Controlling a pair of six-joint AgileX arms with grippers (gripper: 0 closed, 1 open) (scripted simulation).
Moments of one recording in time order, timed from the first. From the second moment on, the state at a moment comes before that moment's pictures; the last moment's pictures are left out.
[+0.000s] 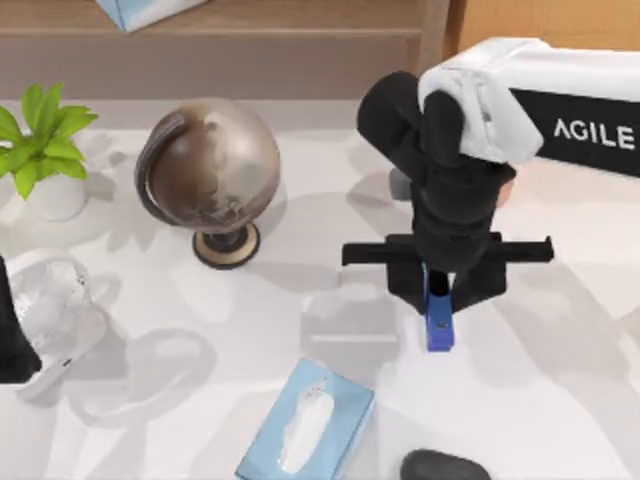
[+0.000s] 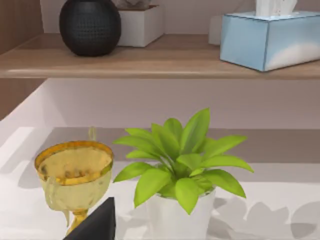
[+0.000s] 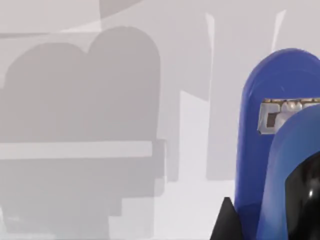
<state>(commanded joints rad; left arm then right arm) 0.00 0.00 0.00 0.00 0.00 0.00 0.63 2.09 1.55 -1.08 0.00 0.64</state>
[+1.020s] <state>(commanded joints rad) 0.00 0.00 0.00 0.00 0.00 0.00 0.62 2.08 1.51 -0.97 0.01 0.64</state>
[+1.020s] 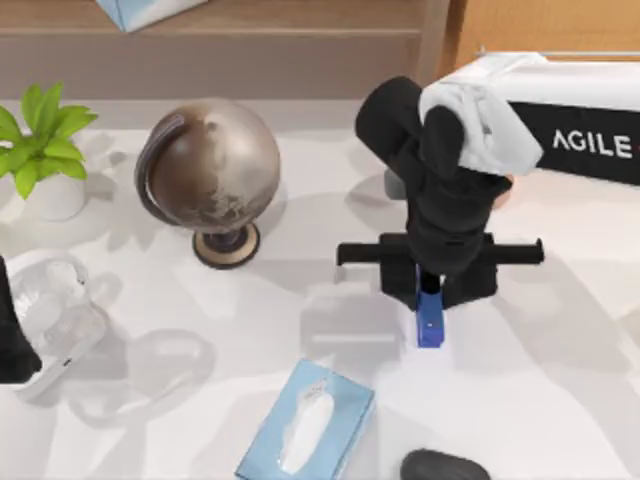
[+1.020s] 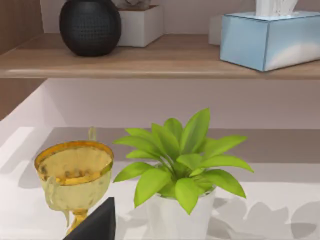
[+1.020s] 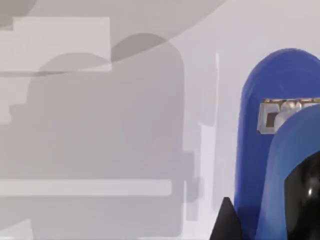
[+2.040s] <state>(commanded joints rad) 0.00 0.00 0.00 0.00 0.00 0.00 0.62 2.11 1.48 -0.95 0.02 0.64</state>
